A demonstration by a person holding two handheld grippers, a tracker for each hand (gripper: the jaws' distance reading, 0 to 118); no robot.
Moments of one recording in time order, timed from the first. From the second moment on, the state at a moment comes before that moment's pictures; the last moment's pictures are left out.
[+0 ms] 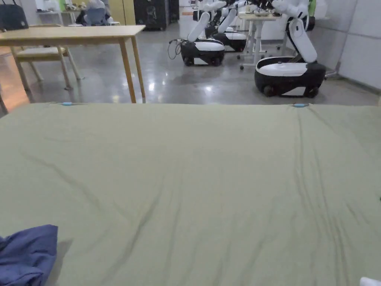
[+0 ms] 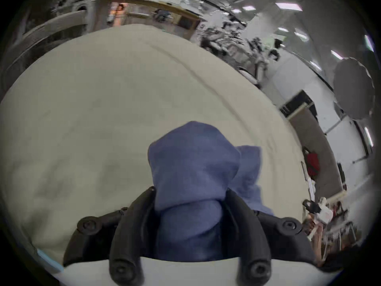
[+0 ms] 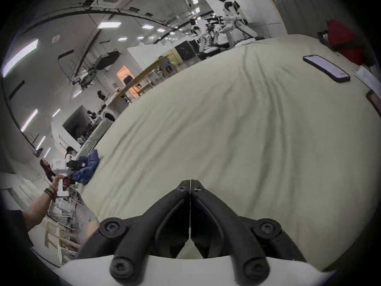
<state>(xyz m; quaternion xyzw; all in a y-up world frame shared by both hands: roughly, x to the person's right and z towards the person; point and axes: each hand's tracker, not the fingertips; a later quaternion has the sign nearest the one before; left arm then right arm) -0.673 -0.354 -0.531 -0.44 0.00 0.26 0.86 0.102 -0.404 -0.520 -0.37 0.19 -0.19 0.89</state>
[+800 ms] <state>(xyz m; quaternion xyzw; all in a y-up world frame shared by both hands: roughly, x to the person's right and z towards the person) -0.304 -0.108 -0.557 -0.05 0.03 0.06 1.00 0.110 -0.158 -0.568 -0.06 0.14 0.02 0.99</state>
